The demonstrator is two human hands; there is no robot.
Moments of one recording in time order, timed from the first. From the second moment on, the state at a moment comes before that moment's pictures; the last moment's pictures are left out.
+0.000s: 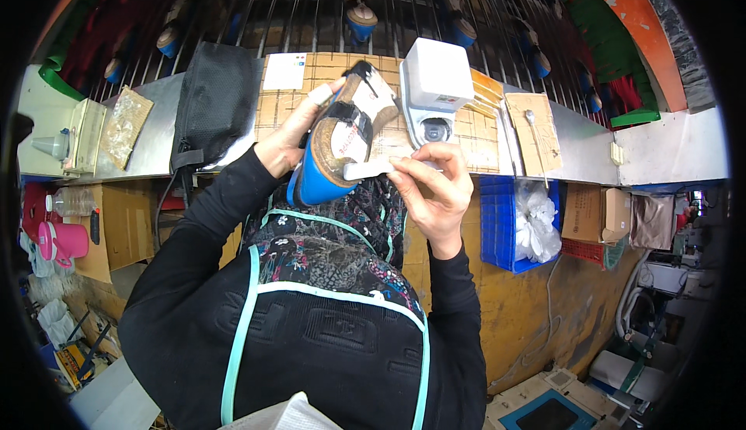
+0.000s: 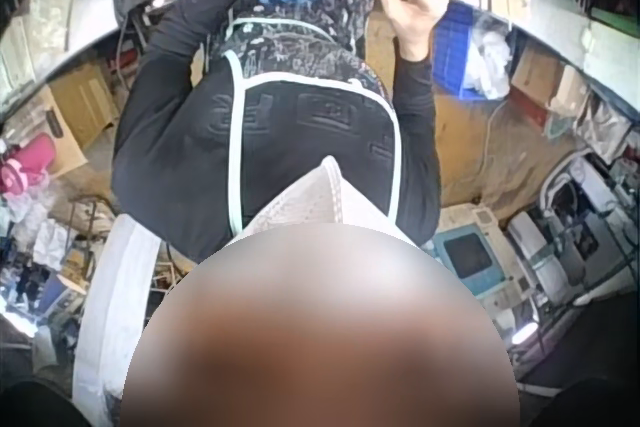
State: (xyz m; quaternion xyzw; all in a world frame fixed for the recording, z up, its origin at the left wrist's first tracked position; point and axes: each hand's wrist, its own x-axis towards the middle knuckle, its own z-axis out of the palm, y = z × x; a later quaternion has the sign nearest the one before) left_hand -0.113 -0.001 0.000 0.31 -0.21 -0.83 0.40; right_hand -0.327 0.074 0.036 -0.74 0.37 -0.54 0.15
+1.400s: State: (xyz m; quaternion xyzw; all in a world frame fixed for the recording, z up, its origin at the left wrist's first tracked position) left_hand -0.113 0.094 -0.030 0.14 -0.24 -0.94 0.22; right_hand -0.350 0.044 0.027 -0.83 0.30 -0.34 0.32
